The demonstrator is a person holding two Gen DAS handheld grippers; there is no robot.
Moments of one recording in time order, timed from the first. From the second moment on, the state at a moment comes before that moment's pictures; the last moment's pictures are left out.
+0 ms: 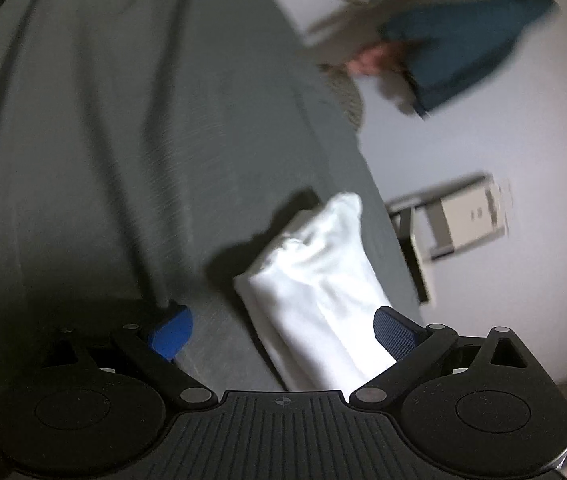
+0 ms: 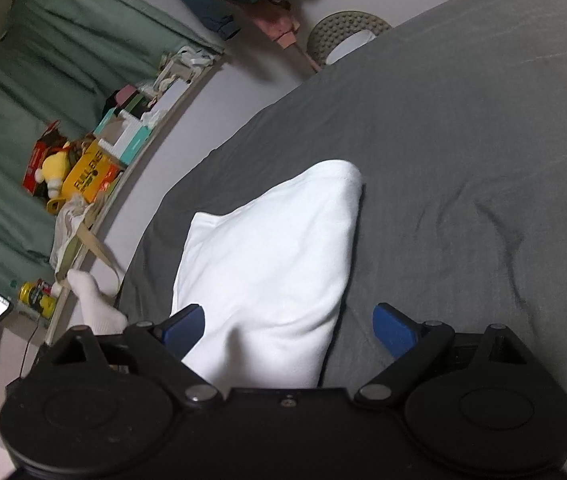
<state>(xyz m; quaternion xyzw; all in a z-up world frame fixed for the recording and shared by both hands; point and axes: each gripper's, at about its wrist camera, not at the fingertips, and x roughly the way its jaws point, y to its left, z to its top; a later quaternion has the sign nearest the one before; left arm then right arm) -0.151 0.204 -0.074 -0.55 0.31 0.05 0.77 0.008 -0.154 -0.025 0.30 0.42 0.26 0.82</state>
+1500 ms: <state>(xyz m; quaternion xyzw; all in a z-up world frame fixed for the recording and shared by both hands) -0.077 0.190 -0.100 -0.66 0.29 -0.05 0.69 -0.086 0.088 0.014 -0.33 0.16 0.25 0.90</state>
